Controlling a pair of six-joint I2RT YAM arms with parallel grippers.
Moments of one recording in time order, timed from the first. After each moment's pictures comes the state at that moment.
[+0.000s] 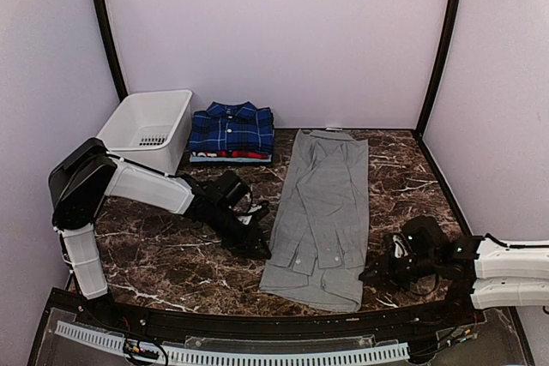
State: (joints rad) left arm -0.82 1.88 1.04 -0.27 0.62 -0.59; right arm 0.78 0.83 0.18 -0.25 -0.33 1.14
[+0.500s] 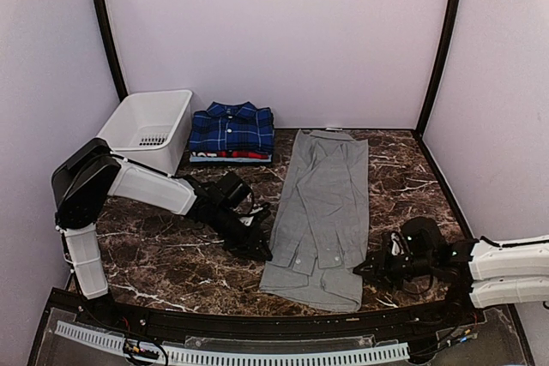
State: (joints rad) left arm -0.82 1.90 1.04 -0.27 0.64 -0.62; right arm 0.78 0.91 0.13 -0.01 -0.31 1.24
